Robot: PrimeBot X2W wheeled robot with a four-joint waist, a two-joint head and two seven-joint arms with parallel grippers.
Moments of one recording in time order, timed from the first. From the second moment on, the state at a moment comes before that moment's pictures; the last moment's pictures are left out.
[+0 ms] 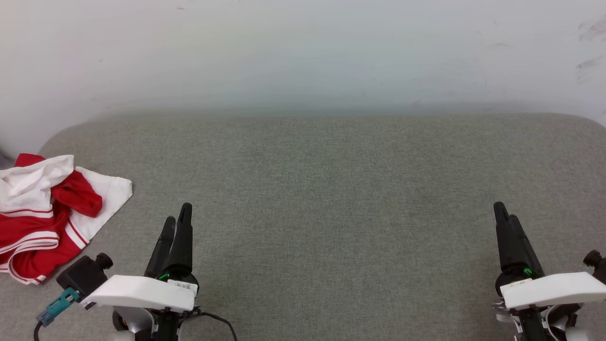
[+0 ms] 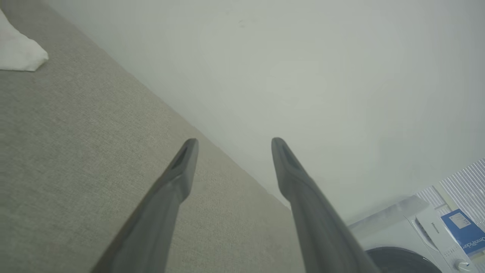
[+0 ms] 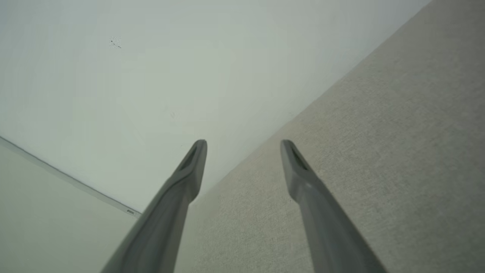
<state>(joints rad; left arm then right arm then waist) -0.07 0.05 0.02 0.10 -0.96 -0.13 -0.06 -0.06 -0.05 -0.06 0.14 0.94 0.13 -0.06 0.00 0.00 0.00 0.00</state>
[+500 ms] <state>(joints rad) -0.05 0.06 -0.01 0.06 -0.64 -0.11 -0.11 -0.06 -0.06 -0.04 0.10 0.62 0.13 -0.09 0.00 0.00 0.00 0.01</state>
